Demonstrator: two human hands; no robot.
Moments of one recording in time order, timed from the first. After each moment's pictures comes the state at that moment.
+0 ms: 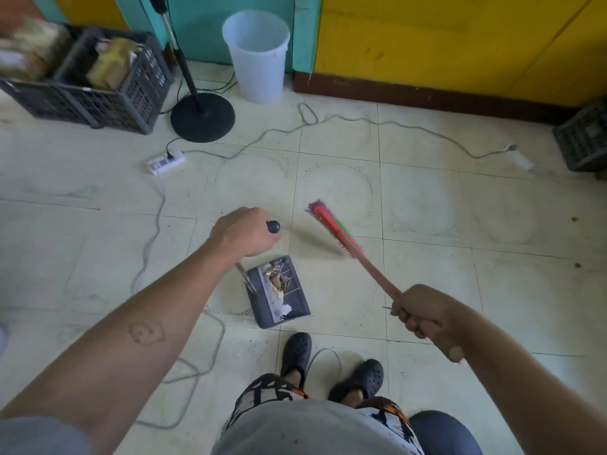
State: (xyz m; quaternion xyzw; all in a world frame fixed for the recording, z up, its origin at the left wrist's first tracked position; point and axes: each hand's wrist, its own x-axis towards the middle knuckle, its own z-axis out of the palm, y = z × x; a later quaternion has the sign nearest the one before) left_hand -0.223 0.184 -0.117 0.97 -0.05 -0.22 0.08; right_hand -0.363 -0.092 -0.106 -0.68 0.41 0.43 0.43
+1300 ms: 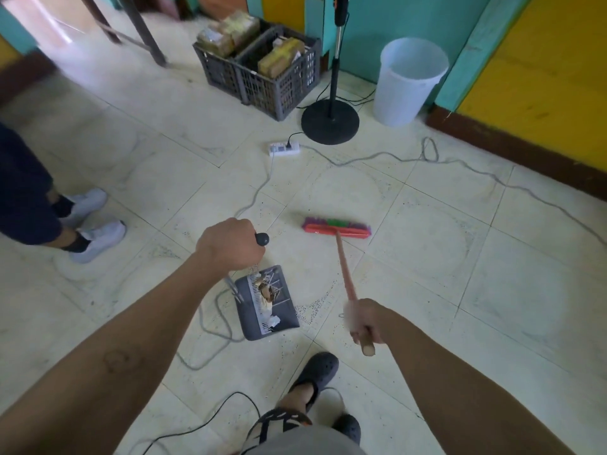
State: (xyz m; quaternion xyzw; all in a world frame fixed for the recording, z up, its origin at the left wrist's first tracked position) left_hand -0.293 0.326 -0.099 0.95 0.20 -0.21 0.08; right_hand -0.288 0.062 -0.214 -0.69 0.23 0.55 0.41
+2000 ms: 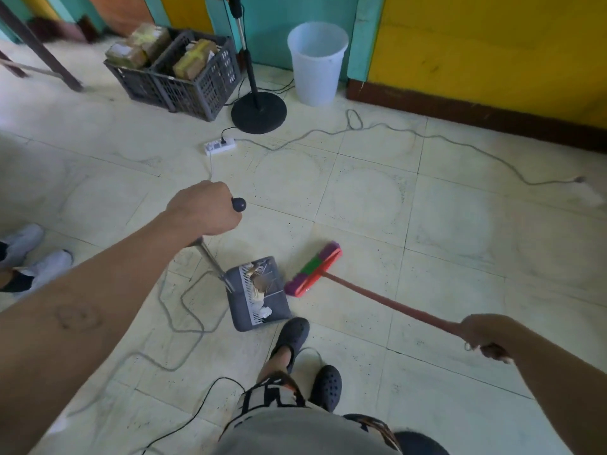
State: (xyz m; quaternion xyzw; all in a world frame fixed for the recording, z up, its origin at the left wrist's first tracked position) left_hand -0.340 0.179 -0.049 0.98 0.08 -0.18 0.01; right_hand -0.427 -0.280 -0.164 -0.78 0.19 0.59 0.01
